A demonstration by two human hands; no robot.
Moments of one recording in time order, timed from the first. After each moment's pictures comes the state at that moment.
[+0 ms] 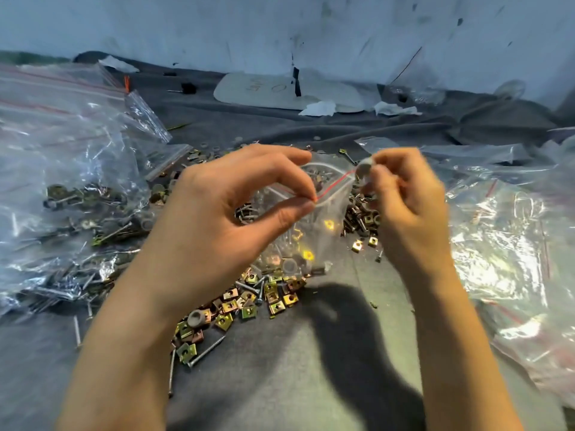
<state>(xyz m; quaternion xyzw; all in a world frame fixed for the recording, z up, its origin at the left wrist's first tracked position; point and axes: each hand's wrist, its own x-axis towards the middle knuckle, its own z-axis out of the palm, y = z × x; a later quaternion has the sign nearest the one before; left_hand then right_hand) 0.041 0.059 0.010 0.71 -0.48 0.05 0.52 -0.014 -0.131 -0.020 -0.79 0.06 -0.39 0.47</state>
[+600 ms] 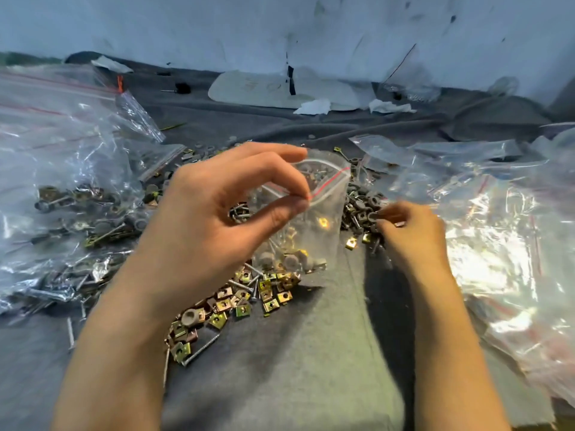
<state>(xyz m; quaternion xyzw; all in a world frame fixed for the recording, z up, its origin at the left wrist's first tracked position) 0.041 0.058 0.010 0.70 -0.48 0.03 0.52 -0.013 -0.183 -0.067 -0.85 0.35 -0.22 0.32</state>
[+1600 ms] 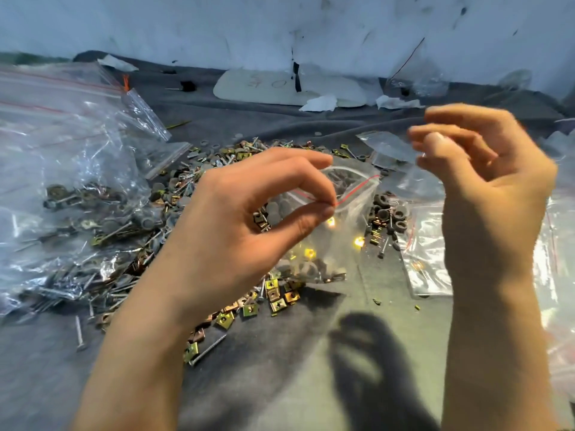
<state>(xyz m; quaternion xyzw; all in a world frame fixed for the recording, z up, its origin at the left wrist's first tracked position) 0.036 0.049 0.008 0.70 -0.50 0.02 0.51 -0.032 -0.147 0.002 -0.69 0.05 -0.50 0.52</state>
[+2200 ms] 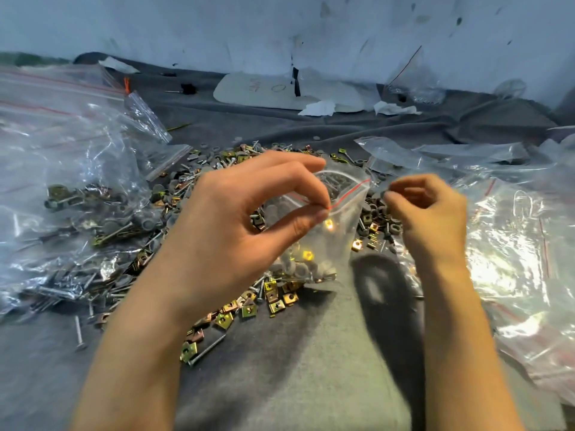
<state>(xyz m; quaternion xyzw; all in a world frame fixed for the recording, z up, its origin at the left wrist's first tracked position) 0.035 0.053 0.011 0.71 -0.49 0.03 0.50 -0.010 -0.174 -0.046 -0.74 0.24 -0.38 0.51</state>
